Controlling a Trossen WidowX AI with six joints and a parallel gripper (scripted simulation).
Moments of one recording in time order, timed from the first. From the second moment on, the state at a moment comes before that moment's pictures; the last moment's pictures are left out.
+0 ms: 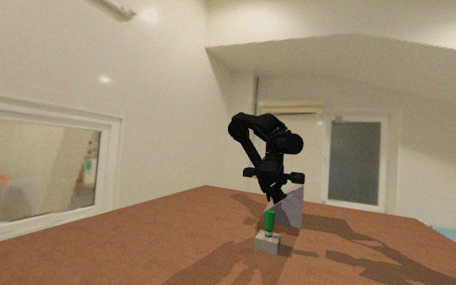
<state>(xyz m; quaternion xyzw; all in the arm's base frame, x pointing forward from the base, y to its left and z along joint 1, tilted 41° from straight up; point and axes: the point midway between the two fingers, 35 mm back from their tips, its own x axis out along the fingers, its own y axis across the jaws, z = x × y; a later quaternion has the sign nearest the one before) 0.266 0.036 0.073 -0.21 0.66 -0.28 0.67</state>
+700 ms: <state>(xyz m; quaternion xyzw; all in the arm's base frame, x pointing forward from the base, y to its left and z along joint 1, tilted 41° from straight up) 0.267 0.028 0.064 -0.21 0.66 -0.28 0.67</state>
